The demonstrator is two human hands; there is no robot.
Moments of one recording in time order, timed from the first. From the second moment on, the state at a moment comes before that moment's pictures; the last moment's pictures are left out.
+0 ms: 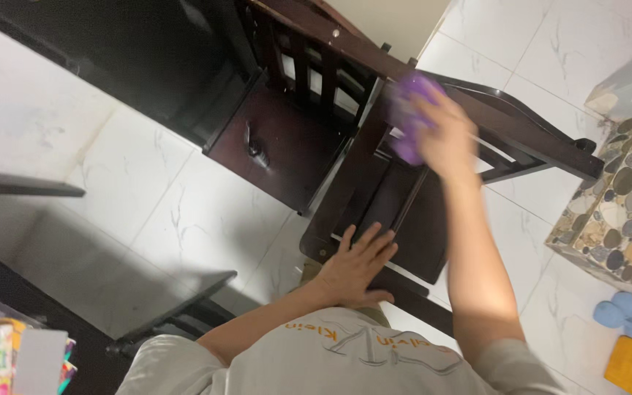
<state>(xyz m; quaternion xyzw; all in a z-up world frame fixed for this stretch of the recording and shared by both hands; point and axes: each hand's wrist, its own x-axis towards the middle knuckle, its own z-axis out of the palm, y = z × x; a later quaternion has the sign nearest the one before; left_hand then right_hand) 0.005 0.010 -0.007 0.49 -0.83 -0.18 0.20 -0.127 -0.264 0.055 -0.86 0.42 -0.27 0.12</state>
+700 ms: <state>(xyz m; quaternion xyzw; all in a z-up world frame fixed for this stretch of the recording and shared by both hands) -0.042 0.011 -0.053 0.85 -0.31 0.03 0.42 -0.087 -0.194 -0.044 -0.49 0.23 -0.23 0.81</state>
